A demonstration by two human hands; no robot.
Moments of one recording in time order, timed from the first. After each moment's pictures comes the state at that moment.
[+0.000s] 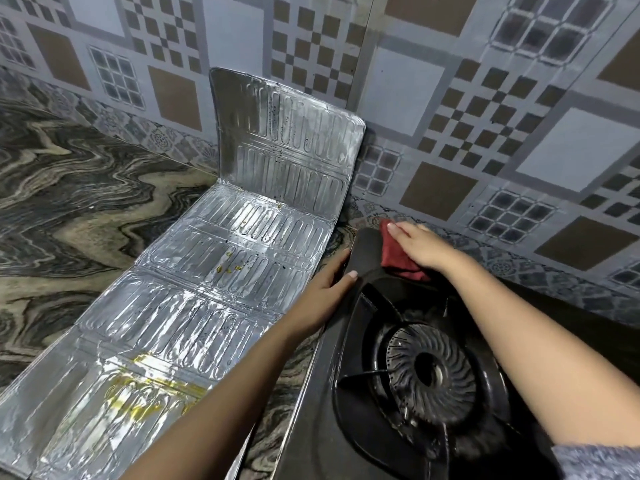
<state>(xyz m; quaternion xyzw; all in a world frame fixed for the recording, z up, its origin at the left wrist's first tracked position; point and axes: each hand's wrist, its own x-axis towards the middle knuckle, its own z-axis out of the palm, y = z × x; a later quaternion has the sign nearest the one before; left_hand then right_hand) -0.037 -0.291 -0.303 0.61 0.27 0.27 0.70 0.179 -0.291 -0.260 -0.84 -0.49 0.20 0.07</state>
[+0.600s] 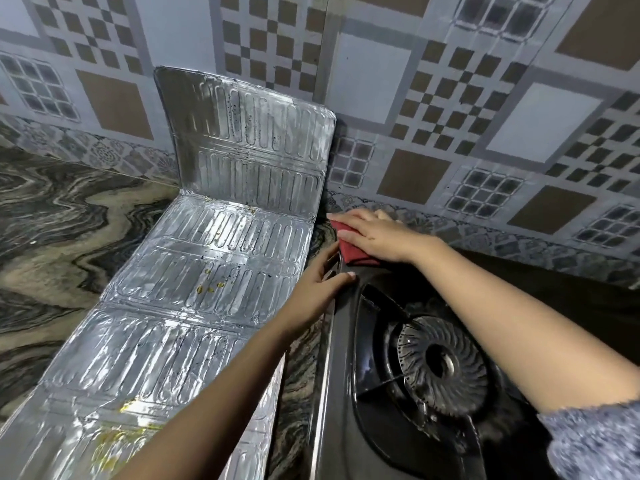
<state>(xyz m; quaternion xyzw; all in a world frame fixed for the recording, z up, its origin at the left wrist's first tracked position) -0.035 -0.263 -0.305 0.62 0.24 0.24 0.71 0.135 -0.275 -0.249 -0.77 -0.62 0.17 0.00</state>
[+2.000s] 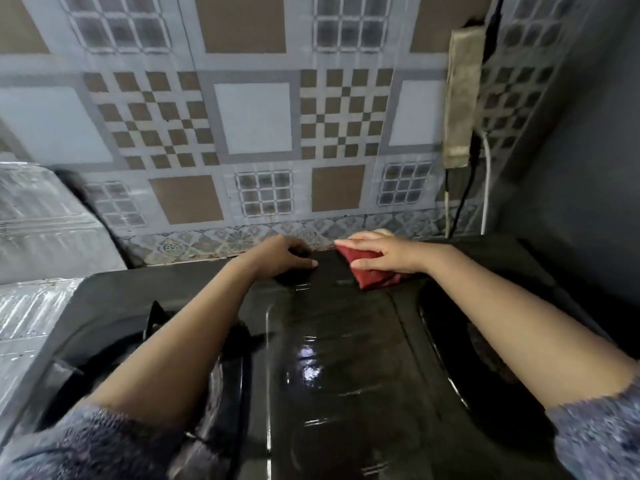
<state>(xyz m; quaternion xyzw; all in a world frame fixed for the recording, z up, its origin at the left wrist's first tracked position) 0.259 -0.387 -0.240 0.92 0.21 -0.07 0.32 0.419 -0.565 -0.243 -0.80 -0.54 0.26 0.07</state>
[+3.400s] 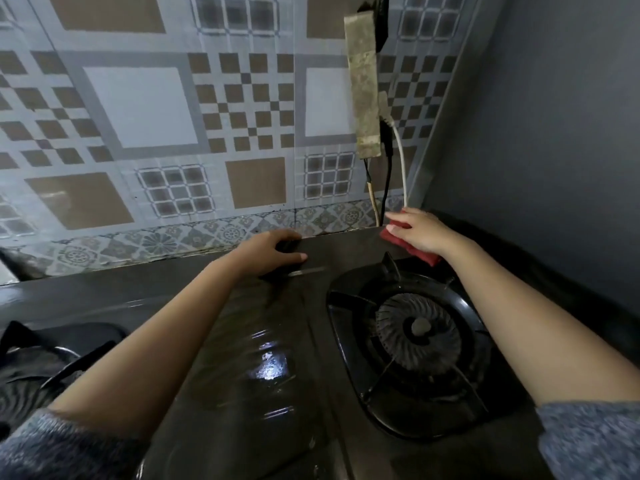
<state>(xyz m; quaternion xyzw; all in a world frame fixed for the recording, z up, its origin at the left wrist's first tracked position) 0.342 -0.474 -0.257 0.94 0.15 -0.06 0.31 0.522 -0.706 -0.244 -0.93 -0.28 0.15 0.18</state>
